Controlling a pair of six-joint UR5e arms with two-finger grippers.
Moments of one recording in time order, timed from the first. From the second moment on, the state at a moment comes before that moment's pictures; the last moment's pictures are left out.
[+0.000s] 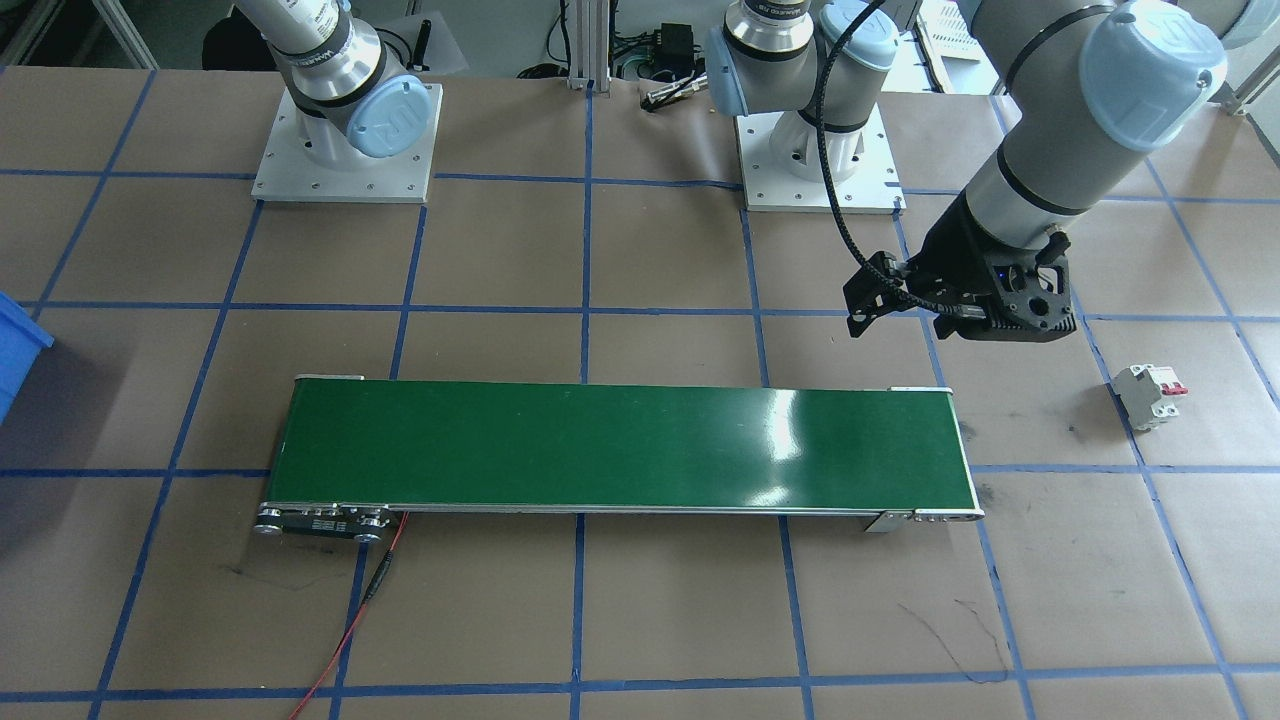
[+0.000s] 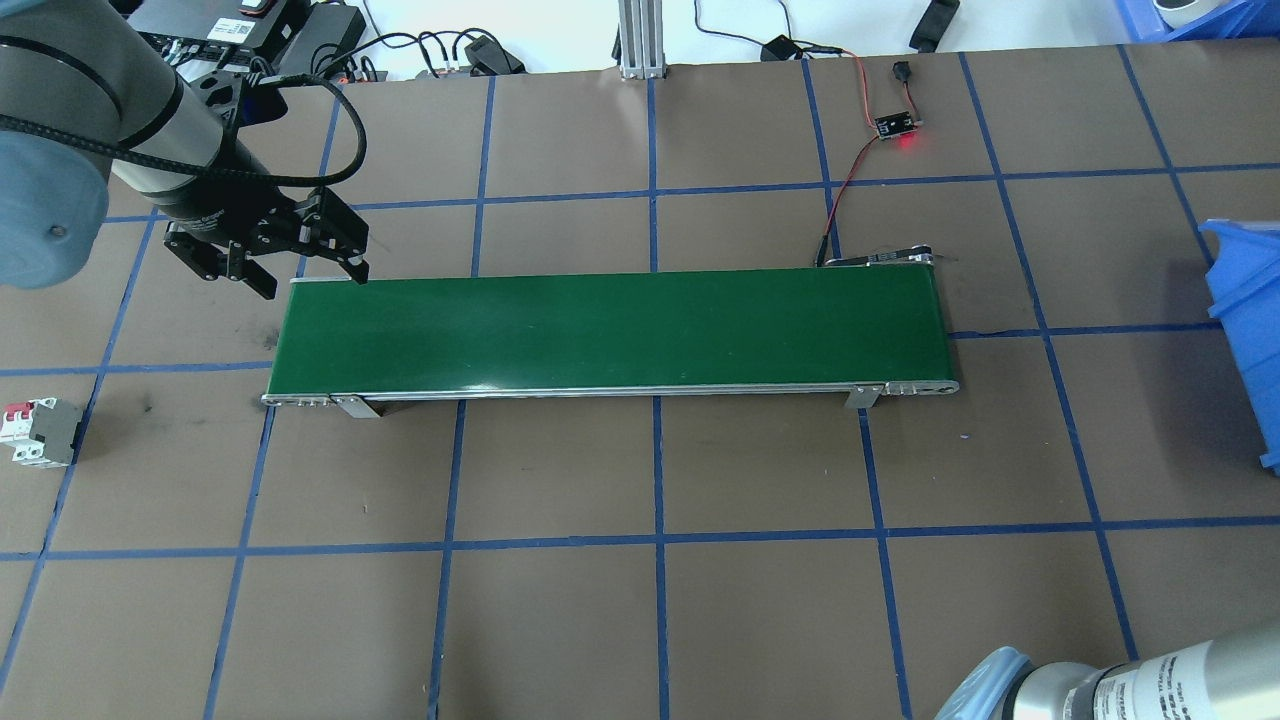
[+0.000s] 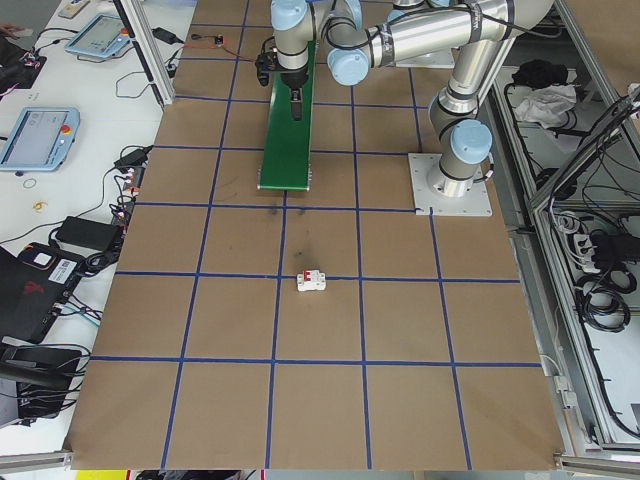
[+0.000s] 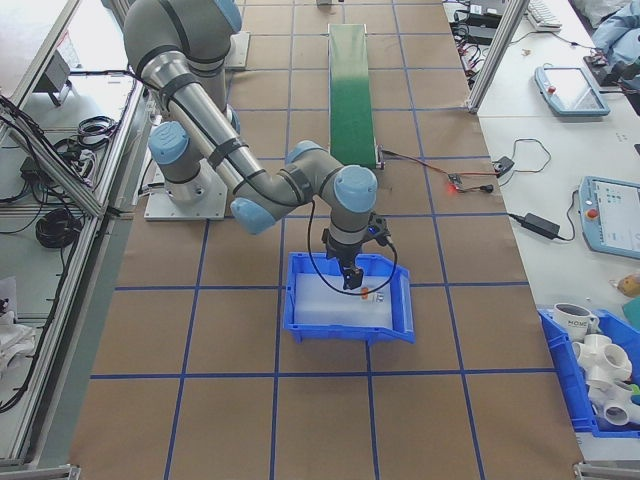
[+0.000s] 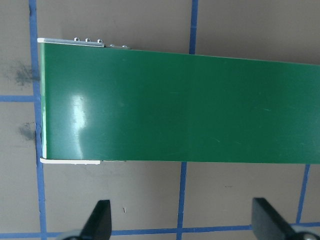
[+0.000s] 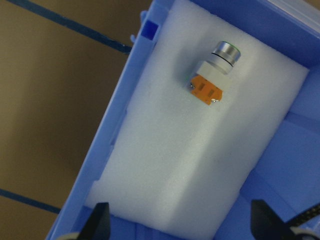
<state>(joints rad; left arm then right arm) -1.39 -1.60 -1.72 -1.43 1.46 0.12 0.72 -1.29 1.65 -1.98 -1.67 -1.28</state>
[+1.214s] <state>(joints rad) -1.39 -1.60 -1.73 -1.43 1.46 0.12 1.37 -1.56 1.65 -1.59 -1.67 -0.27</state>
